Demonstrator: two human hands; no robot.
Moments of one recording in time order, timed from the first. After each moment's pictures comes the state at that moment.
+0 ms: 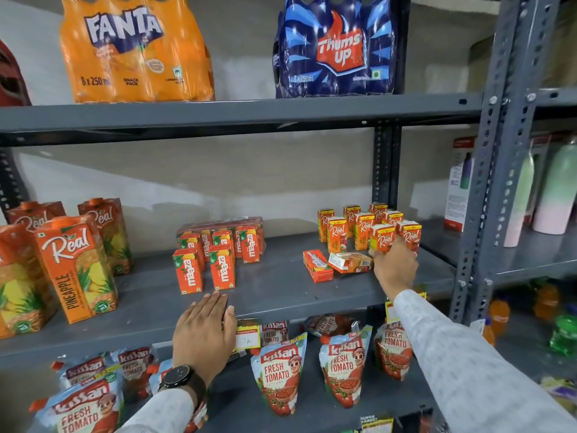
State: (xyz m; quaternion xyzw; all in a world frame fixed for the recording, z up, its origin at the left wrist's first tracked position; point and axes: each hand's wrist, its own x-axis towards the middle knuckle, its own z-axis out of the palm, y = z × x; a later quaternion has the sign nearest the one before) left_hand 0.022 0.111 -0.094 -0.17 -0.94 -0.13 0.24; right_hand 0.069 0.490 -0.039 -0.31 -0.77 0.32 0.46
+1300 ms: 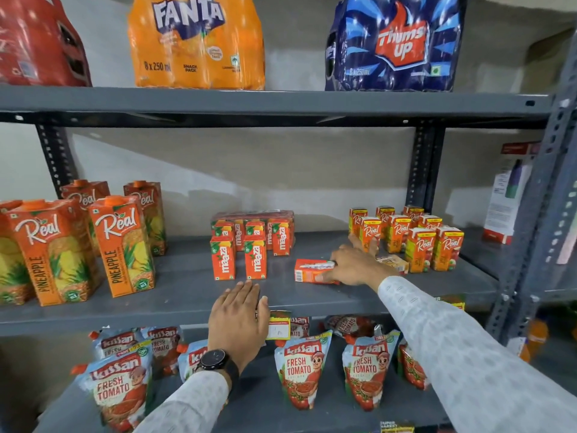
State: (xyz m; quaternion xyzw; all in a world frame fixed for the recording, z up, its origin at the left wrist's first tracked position) left_hand 0.014 0.109 -0.102 -0.18 -0.94 -0.15 0.26; right_hand 0.010 0.383 -0.004 -0.09 -0.99 0.03 0.04
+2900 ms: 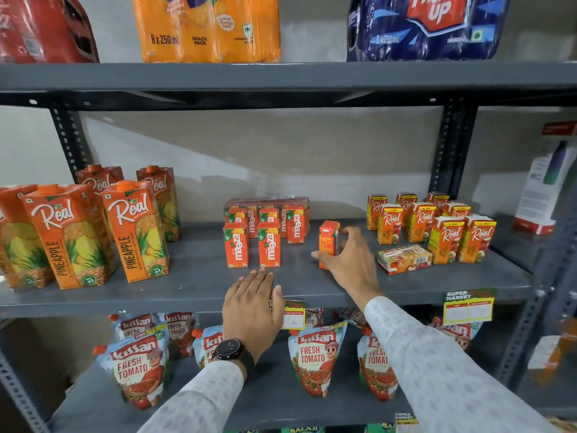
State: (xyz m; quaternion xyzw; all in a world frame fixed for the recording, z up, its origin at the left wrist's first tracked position) left_hand 0.009 0.111 -0.108 -0.17 -0.93 -0.15 0.29; right_hand -0.005 0.336 -0.061 -0.12 -0.86 0.35 0.36
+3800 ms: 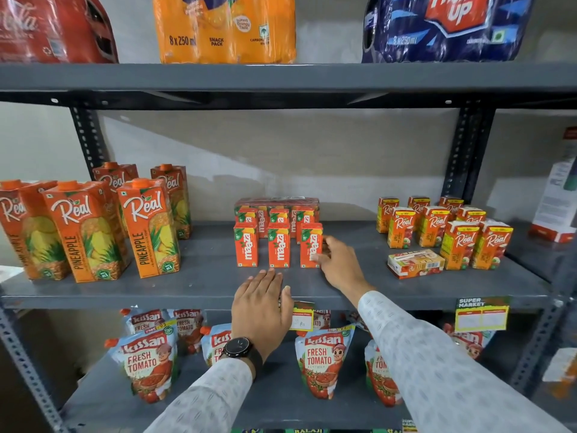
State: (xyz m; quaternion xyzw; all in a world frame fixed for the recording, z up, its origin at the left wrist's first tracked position) left_hand 0.009 0.112 -0.108 -0.17 -0.93 -0.15 0.28; right_hand -0.028 0.308 -0.056 -0.04 -0.89 0.41 0.22
